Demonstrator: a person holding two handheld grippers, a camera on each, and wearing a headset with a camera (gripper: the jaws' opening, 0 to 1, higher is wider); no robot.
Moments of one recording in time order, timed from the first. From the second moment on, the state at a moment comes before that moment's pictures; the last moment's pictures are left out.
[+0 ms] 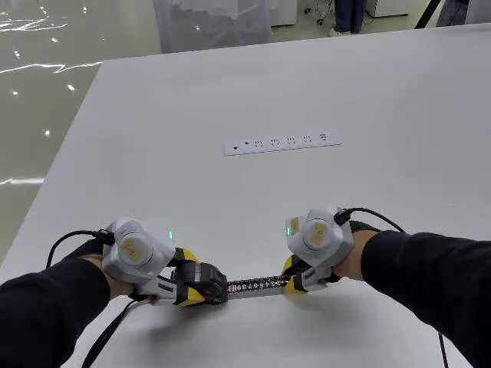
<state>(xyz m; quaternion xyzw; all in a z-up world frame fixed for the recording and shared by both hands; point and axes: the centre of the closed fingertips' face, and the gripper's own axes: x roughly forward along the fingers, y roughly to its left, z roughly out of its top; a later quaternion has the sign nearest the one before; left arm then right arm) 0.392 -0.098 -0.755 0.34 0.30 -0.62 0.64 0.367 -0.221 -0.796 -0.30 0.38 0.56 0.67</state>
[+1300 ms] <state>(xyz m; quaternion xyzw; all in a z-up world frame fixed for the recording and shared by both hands) 0.391 -0.098 -0.755 0.33 0.30 -0.62 0.65 0.364 -0.240 -0.796 -0.30 0.38 0.56 0.68</state>
